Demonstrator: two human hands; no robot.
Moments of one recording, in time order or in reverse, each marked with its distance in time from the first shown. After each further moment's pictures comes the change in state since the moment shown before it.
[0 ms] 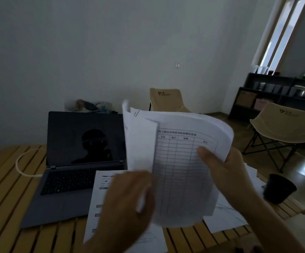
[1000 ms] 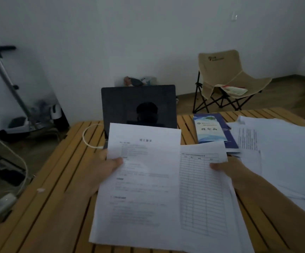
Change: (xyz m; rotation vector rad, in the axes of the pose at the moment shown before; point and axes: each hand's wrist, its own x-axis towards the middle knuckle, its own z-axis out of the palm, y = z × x) left_hand -0.036 -0.178 -0.083 -0.358 -0.236 -1.271; right_hand 0.044 0.239 0.132 0.257 -0.402 0.735
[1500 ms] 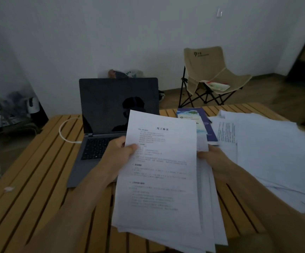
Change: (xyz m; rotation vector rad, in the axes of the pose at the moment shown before) left_hand 0.010 0.022 0.088 -0.162 -0.140 0.060; right_hand -0.030 -0.022 0.001 0.018 0.019 -0.108
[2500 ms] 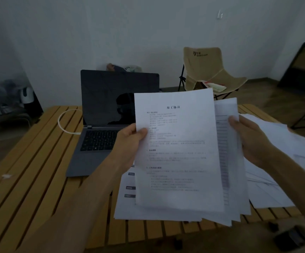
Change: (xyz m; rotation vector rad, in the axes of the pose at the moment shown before) left_hand -0.006 0.008 0.028 -0.369 -0.027 0.092; right_hand -0.053 -0.082 -0.049 -0.175 0.082 -0.273
